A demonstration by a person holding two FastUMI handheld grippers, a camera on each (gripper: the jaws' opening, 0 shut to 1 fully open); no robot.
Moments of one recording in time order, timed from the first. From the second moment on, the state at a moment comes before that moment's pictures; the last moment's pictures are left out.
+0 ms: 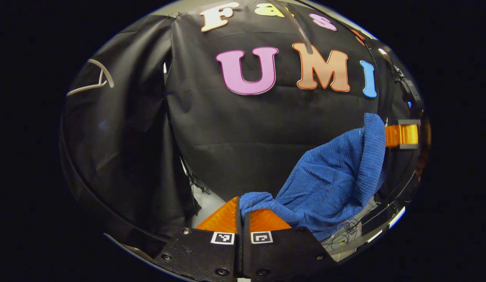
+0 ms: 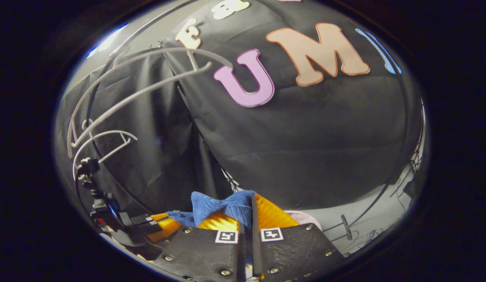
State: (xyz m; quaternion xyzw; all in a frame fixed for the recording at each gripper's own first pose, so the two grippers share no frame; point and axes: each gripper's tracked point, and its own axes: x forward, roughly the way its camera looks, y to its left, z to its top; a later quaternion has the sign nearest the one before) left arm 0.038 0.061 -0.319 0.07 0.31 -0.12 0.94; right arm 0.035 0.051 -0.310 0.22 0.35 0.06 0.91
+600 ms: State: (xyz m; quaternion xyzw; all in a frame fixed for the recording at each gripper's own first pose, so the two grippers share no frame) left arm 0.004 0.079 -0.382 0.07 0.40 -0.11 0.91; right arm -0.029 0.057 -0.403 0.21 0.45 0.03 0.87
